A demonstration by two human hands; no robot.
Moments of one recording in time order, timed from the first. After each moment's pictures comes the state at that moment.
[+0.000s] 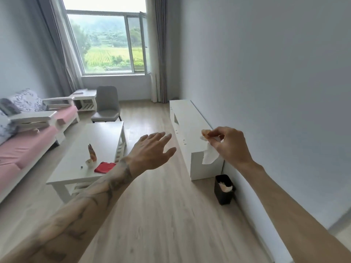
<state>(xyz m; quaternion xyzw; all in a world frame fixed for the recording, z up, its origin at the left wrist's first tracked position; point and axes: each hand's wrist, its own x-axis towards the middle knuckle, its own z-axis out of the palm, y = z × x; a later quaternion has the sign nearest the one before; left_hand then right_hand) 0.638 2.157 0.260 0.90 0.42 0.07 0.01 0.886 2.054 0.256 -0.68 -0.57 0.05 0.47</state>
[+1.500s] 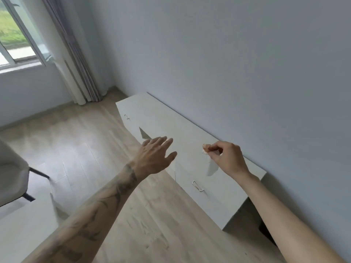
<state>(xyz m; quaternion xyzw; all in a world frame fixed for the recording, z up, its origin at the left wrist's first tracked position) 0.982 3.328 0.120 0.98 0.17 -0.03 0.04 1.140 3.109 0.080 -0.84 -0.30 0.06 0.44</state>
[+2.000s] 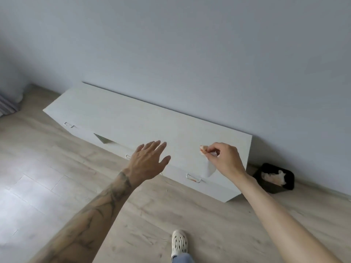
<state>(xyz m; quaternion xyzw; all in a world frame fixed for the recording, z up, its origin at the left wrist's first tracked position) 1.170 3.488 -0.024 0.99 -0.01 -0.11 0.05 1.225 3.212 -0.050 -0.89 -0.08 0.05 0.44</state>
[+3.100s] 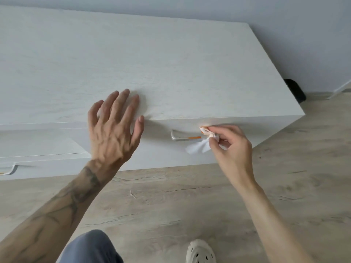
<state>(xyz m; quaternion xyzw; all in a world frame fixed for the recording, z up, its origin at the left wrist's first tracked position) 1.360 3.535 -0.650 0.91 -0.23 0.34 0.09 1.228 3.269 -0.631 -0.84 0.13 -0.23 0.47</state>
